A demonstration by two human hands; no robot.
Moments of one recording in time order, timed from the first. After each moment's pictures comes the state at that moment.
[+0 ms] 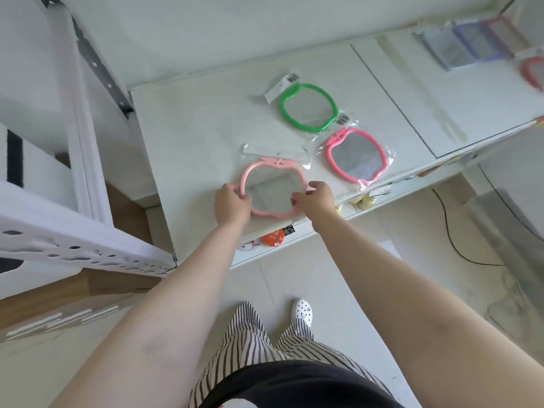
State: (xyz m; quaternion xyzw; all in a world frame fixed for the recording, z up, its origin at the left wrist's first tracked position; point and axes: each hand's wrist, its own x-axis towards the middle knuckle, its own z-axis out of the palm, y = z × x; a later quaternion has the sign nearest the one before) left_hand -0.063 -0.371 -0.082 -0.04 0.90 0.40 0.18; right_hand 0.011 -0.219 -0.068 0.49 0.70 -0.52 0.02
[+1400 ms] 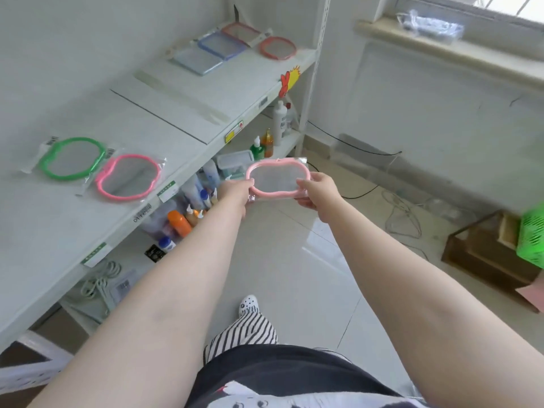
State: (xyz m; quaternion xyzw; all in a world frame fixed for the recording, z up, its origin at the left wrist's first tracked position) left_hand 0.272 -0.020 0.001 0.02 0.76 0.50 0.41; right_hand 0.423 0.063 -0.003 0.57 0.49 -0.63 -0.21
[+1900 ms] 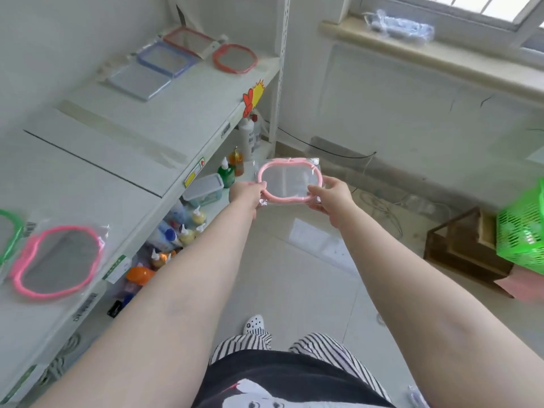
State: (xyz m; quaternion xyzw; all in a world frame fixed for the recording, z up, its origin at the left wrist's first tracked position) left_hand 0.258 0.170 -0.009 0.11 0.76 0.44 0.46; right_hand 0.420 0.221 -0.011 0.63 0.42 -0.60 -0.27
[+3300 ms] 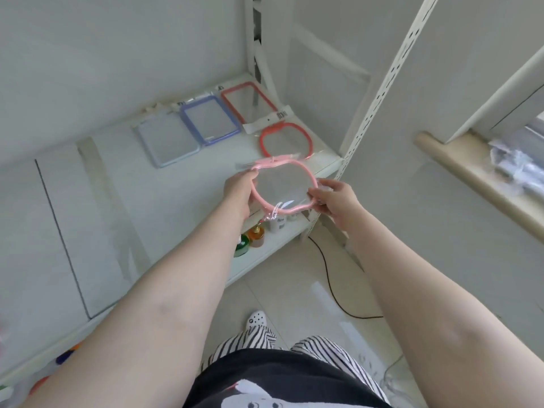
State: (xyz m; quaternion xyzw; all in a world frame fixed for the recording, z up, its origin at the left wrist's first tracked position) left_hand 0.081 0.530 -0.013 -0.12 0.67 0.63 0.37; right_hand 0.233 0.655 -0.008 0.49 0.57 -0.65 -0.10
